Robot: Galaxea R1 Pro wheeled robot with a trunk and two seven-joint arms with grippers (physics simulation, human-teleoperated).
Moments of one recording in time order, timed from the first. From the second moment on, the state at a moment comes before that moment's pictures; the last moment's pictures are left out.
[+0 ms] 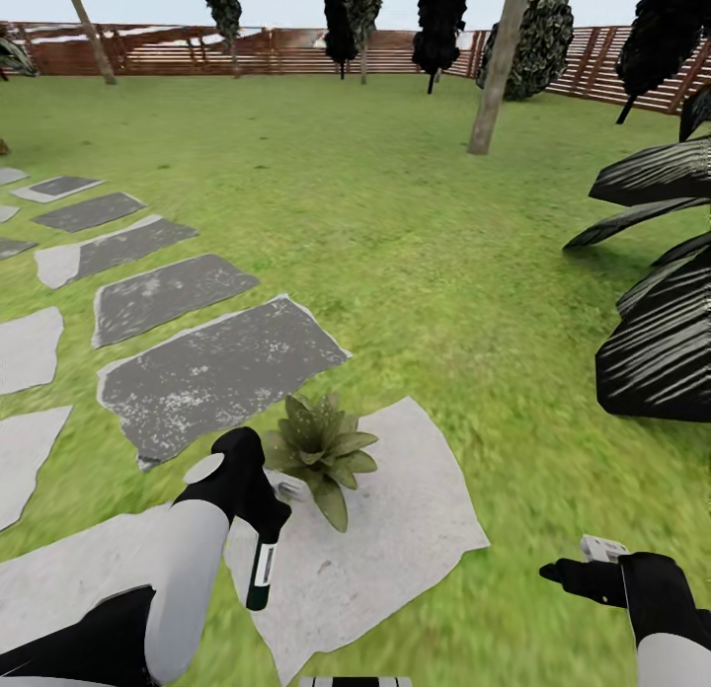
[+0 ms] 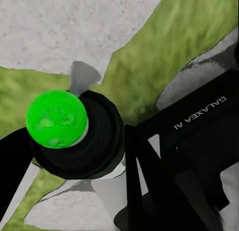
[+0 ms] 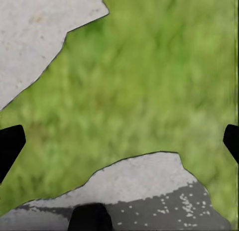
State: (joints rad) left arm -0.91 -0.17 0.31 -0.63 -1.56 0.99 -1.37; right arm -0.58 -0.12 -0.85 -0.79 0.82 0.64 0.69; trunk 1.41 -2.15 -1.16
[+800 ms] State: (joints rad) left arm -0.91 -0.17 0.31 -0.63 -1.54 0.99 -1.37; right arm -0.58 -0.12 -0.85 -0.79 0.82 0.64 0.69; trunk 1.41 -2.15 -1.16
